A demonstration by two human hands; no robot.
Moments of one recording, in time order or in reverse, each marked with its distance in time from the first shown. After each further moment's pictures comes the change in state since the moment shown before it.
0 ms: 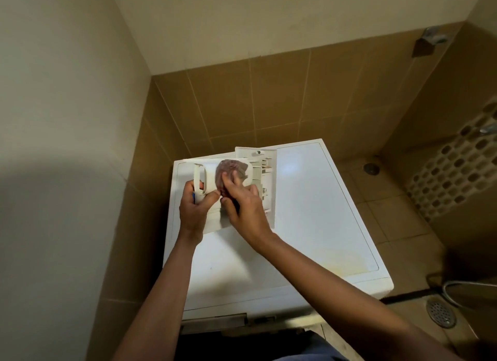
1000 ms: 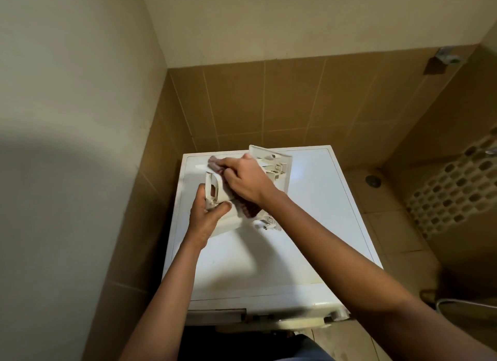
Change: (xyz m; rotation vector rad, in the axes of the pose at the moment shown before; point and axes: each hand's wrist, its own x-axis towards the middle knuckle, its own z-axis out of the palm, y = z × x) left_hand -0.021 -0.015 -0.012 0.075 -0.083 -0.047; right_hand 0.065 -0.043 -0.026 -0.104 -0.317 -0.142
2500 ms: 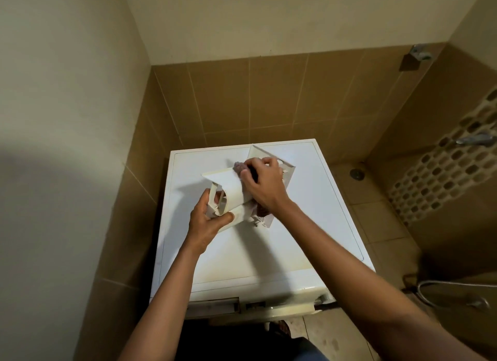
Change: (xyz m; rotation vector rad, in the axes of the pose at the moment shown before) left_hand -0.030 -0.010 0.008 0.046 -0.129 -0.010; right_hand -0.055 0.037 0.001 -0.001 0.257 0.284
